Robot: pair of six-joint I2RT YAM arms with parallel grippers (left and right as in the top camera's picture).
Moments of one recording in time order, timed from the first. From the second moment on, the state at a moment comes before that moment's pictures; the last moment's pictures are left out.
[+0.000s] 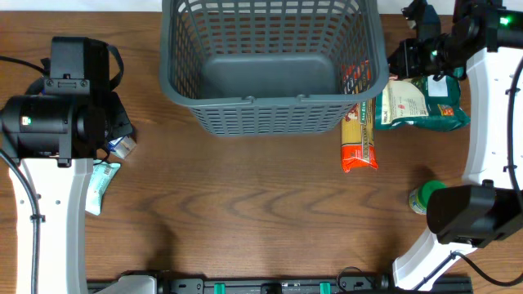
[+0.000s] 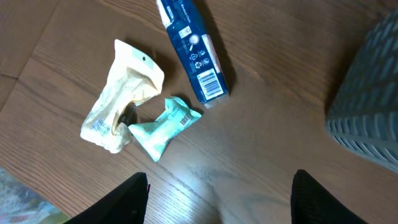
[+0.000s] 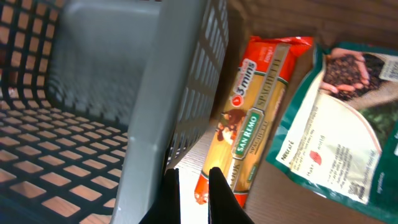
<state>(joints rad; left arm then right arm) -0.04 1.39 1.75 -1.50 -0.34 -0.40 -0.11 1.92 2.11 -1.39 -0.42 -0.23</state>
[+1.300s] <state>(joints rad) -0.04 1.39 1.75 -1.53 -0.34 -0.40 -0.26 1.92 2.37 -1.47 0.08 0.29</state>
